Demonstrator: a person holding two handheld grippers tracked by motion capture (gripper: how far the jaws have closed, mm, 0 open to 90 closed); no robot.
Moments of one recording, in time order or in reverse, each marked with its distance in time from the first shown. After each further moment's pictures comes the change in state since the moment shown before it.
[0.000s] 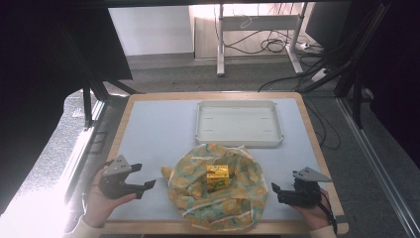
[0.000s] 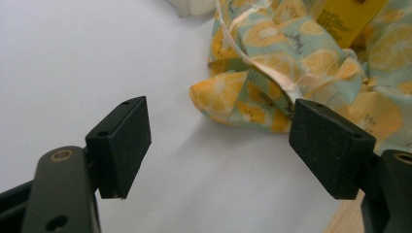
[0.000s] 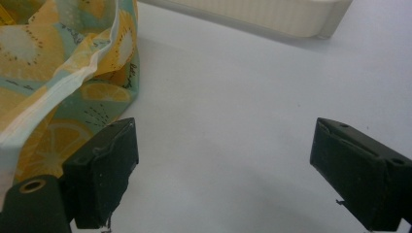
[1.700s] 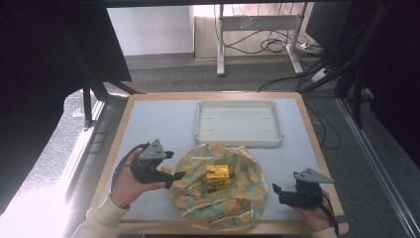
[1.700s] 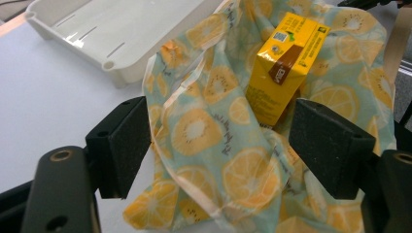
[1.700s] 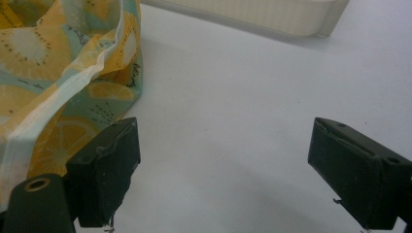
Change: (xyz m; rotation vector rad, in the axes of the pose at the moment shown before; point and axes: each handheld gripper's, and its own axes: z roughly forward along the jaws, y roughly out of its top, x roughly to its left) left arm -0.040 0.081 0.034 0.029 -0.127 0.182; right arm 0.000 -0.002 -0.005 -0.004 0.005 0.012
